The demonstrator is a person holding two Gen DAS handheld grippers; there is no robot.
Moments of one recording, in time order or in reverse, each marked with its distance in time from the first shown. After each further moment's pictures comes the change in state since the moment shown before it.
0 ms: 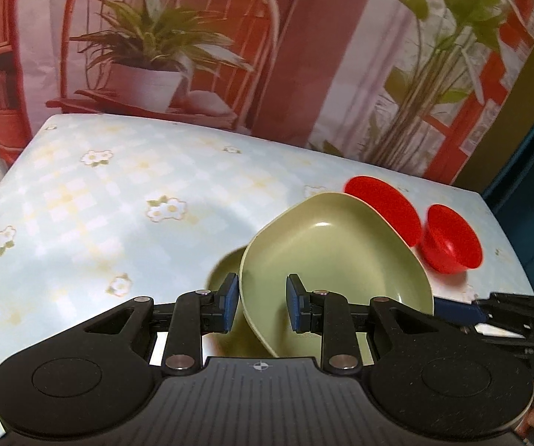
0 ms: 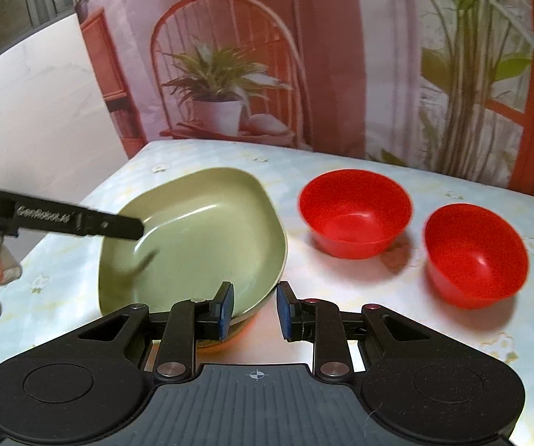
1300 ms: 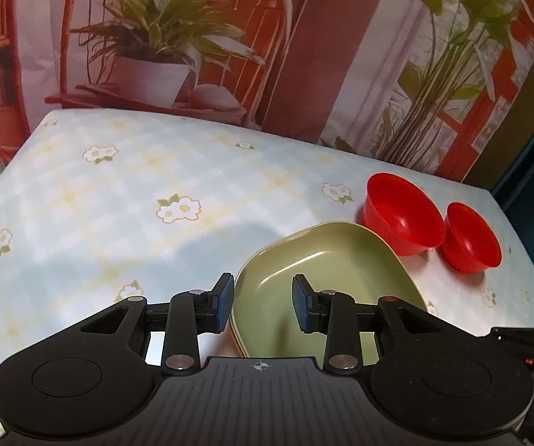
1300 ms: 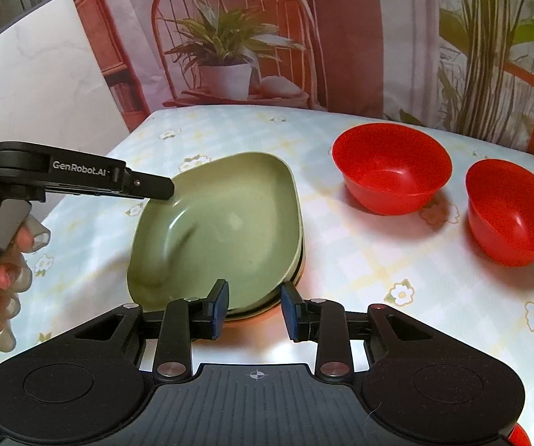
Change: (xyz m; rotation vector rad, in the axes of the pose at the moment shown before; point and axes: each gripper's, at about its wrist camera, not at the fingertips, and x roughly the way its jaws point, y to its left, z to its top) left arm 0.017 0.013 -0.002 0.018 0.002 0.003; right arm 0.025 0.025 -0.013 0.048 0.089 0.010
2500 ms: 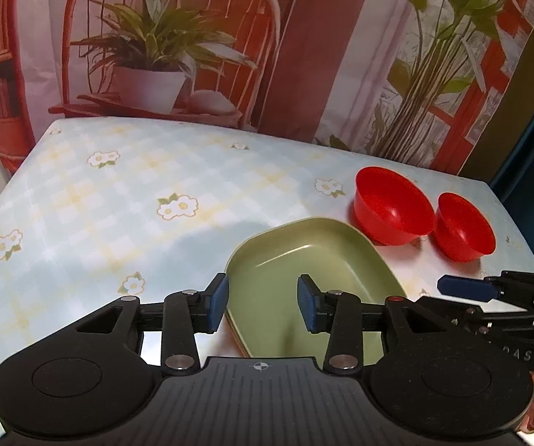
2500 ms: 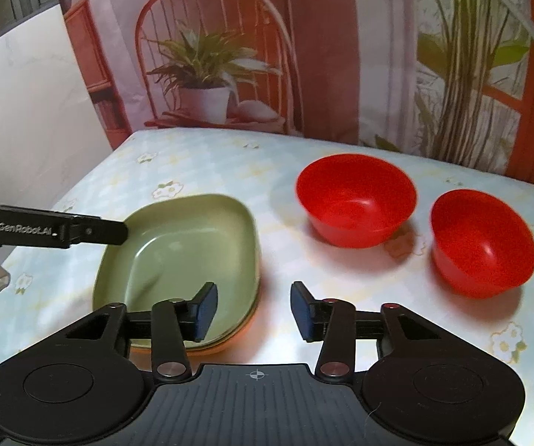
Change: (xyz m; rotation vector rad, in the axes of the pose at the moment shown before) left arm -0.017 -0.008 -0.007 0.032 -0.014 0.010; right arm -0.009 -0.021 0.014 -0.018 -0.073 -0.066
